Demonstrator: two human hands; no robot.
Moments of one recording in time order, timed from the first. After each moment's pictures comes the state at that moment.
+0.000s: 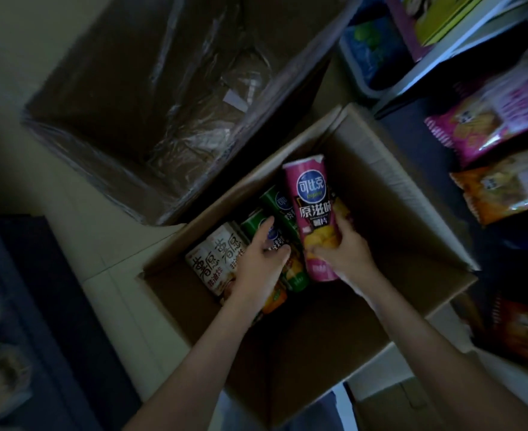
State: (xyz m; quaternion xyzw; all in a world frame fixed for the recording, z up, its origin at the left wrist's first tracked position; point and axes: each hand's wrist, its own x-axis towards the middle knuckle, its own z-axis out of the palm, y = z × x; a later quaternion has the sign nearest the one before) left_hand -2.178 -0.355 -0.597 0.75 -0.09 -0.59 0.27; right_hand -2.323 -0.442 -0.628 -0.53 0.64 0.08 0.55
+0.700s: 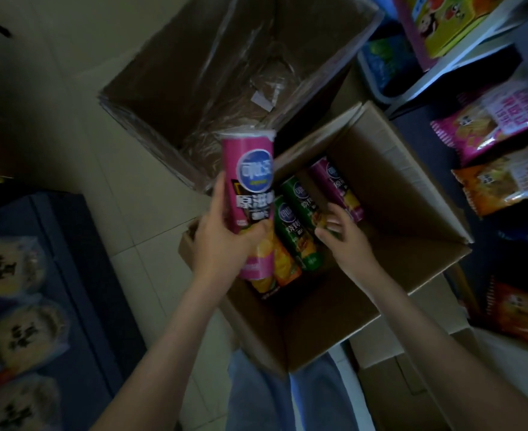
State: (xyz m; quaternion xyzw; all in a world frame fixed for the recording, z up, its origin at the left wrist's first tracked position) left_hand -2.116 -0.292 -0.498 0.81 -0.18 -0.42 0.37; right_hand -2.303 -0.391 -0.562 -0.55 0.57 -0.01 0.61
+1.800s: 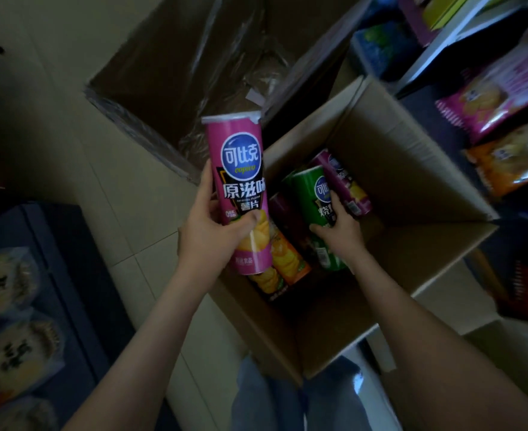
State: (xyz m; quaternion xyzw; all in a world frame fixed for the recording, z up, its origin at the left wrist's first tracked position) left_hand -2.100 -0.271 -0.533 0.76 -0.20 -0.43 0.44; right_hand -2.303 -0.382 -0.652 -0.59 0.61 -0.01 0.53
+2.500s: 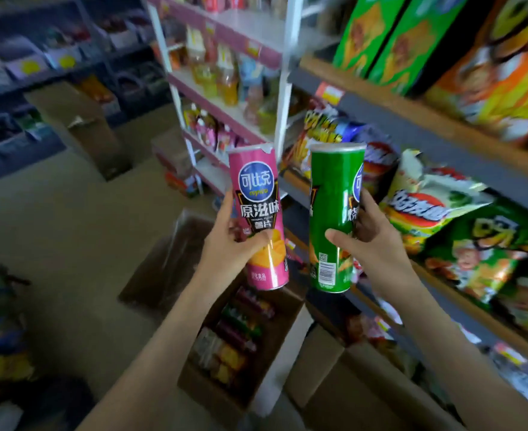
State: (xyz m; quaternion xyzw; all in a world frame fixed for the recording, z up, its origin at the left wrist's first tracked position) left_hand -2.230 -0.356 -0.012 0.56 -0.46 -0.47 0.50; right_hand -2.459 -0.373 0.023 -0.54 0.51 -0.43 0.51
